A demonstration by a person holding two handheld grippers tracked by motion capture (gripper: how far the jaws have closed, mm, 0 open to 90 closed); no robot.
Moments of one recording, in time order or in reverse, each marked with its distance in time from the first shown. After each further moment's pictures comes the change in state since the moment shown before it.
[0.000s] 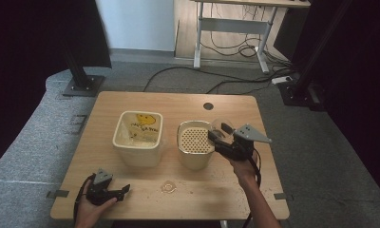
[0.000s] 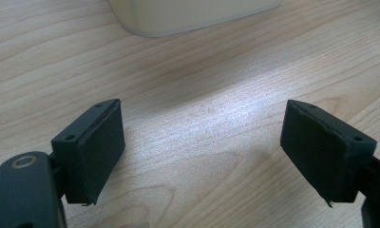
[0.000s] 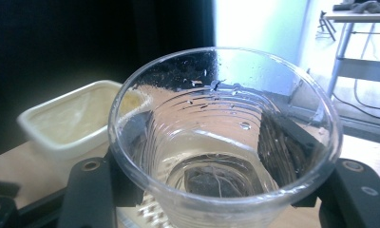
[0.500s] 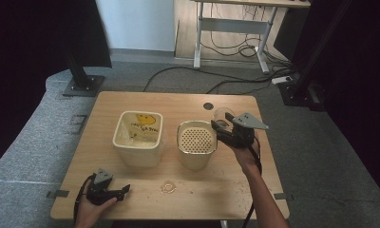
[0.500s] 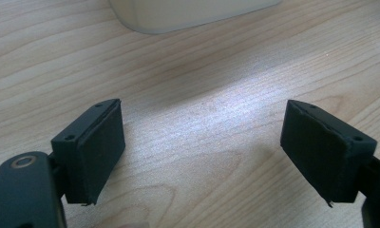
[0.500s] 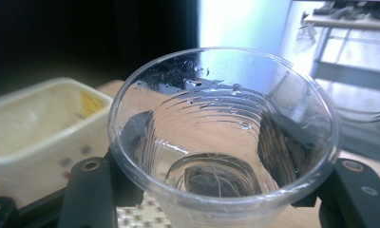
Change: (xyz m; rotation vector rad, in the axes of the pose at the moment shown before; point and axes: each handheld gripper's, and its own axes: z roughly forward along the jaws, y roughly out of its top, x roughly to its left) left arm 0.001 0.000 0.001 0.010 -0.004 -0.001; right arm -0.018 0.016 0.020 0.045 -0.092 -0.135
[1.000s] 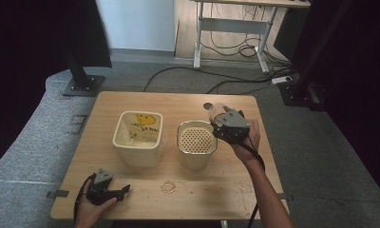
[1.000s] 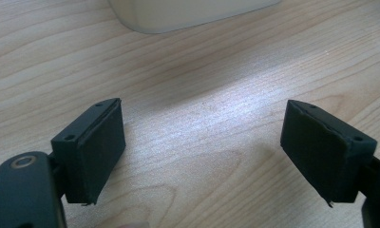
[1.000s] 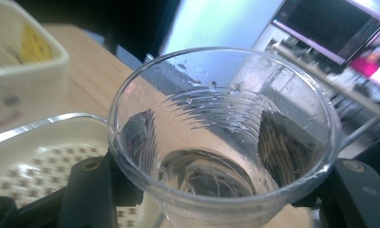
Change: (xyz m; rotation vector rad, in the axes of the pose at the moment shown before) left arm 0.000 0.000 0.000 -0.001 0.002 0.001; right arm 0.013 0.015 0.016 0.072 -0.129 -0.396
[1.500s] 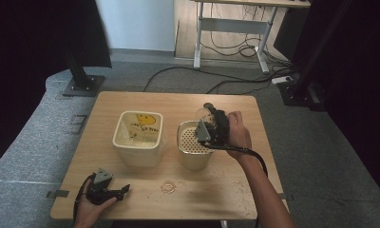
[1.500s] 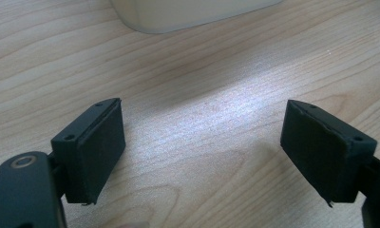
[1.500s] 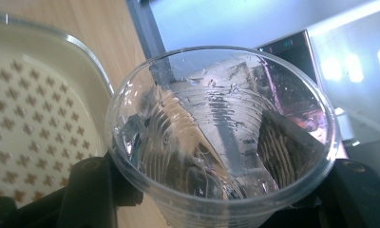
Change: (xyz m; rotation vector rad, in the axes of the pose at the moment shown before) left arm 0.002 0.000 0.000 0.004 0.000 0.007; right arm 0.046 0.012 0.025 0.121 -0.094 -0.650
